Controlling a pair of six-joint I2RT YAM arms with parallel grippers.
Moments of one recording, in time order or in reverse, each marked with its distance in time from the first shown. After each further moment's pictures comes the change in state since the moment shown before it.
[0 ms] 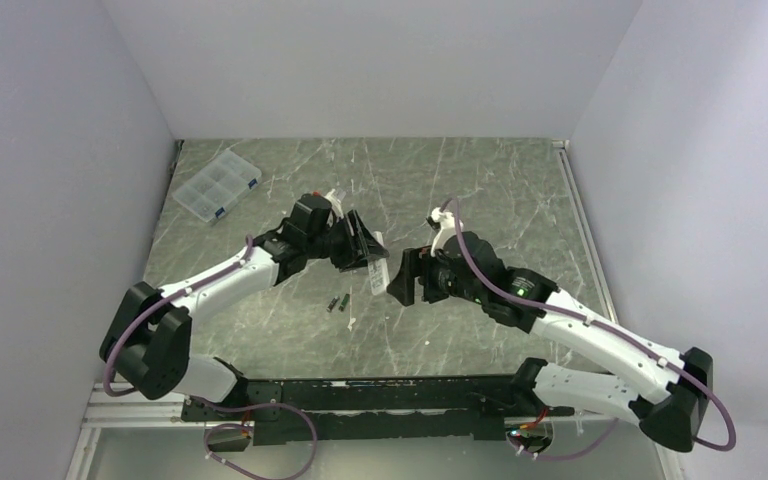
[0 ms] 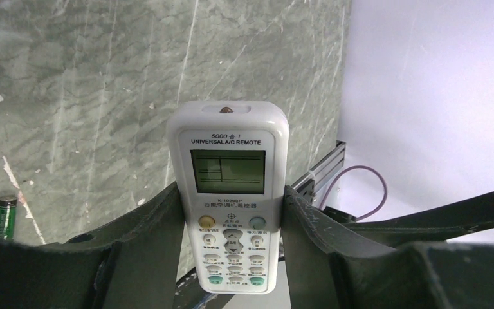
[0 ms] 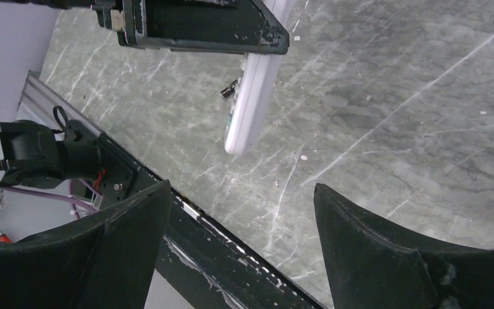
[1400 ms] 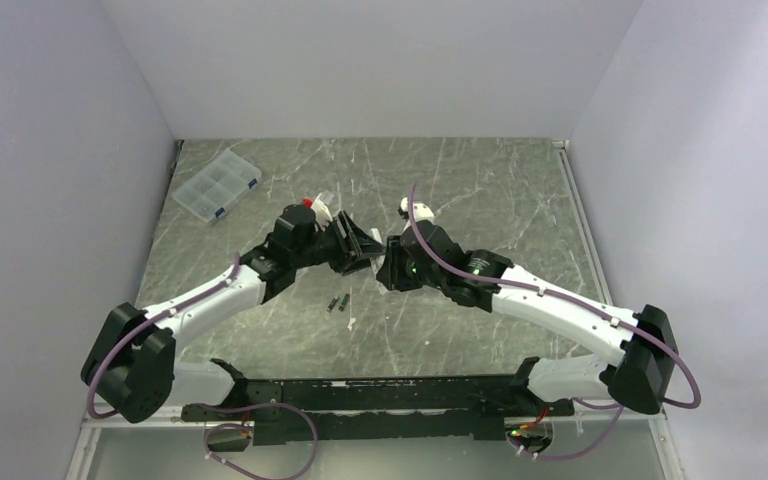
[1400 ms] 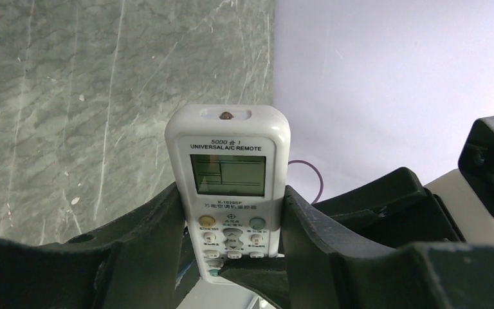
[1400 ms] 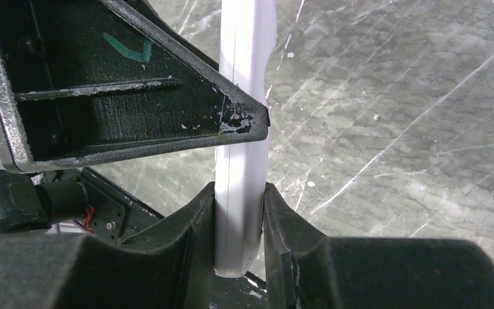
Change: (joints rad) left arm 0.006 -0.126 -0.162 0.249 0.062 -0.202; right arm 0.065 0.294 0.168 0.018 0.122 0.075
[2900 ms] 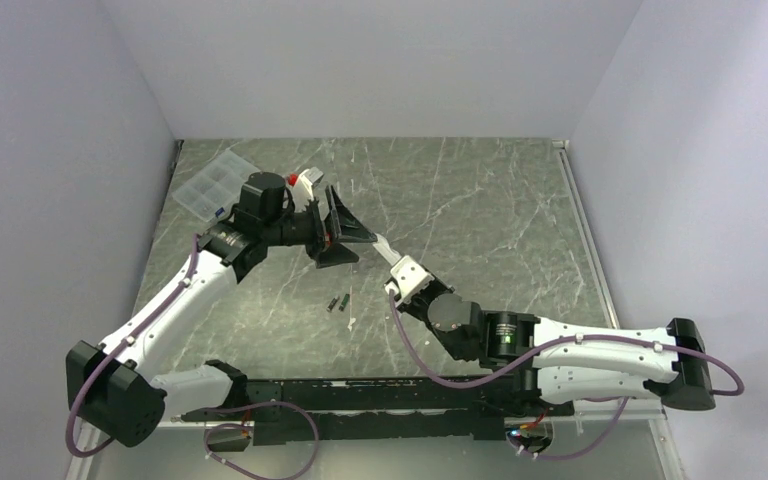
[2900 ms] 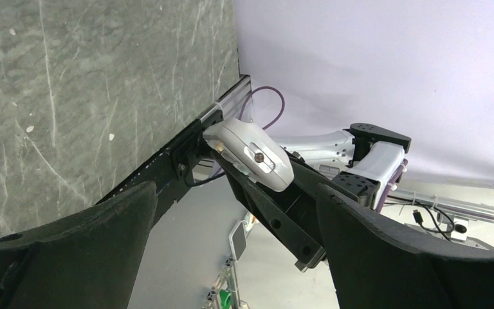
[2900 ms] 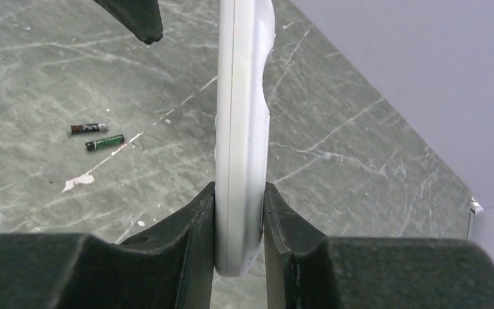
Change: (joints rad) left arm 0.132 -0.115 0.281 -0.477 0.310 0.135; right arm 0.406 -0.311 -0.299 0.341 0.643 -0.896
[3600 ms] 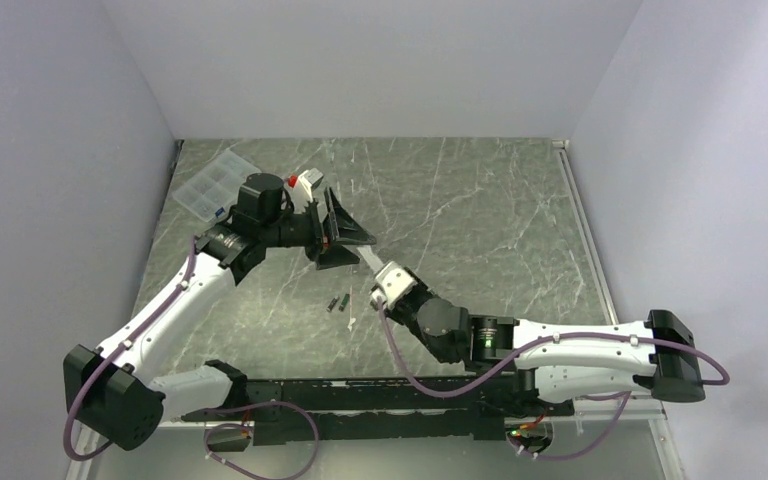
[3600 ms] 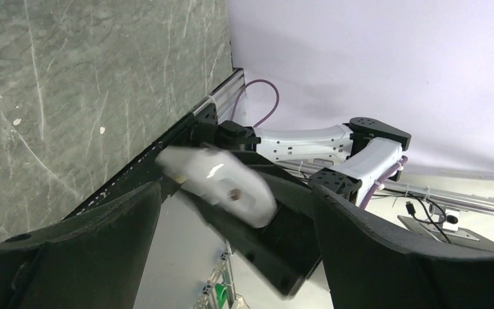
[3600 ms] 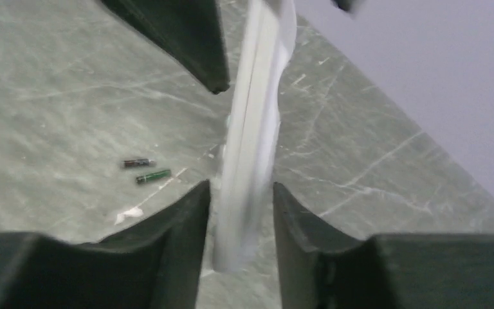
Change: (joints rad) left arm 0.000 -0.021 -0.010 0.003 0.035 -0.019; right arm 0.035 0.105 -0.041 0.264 0.017 -0.029
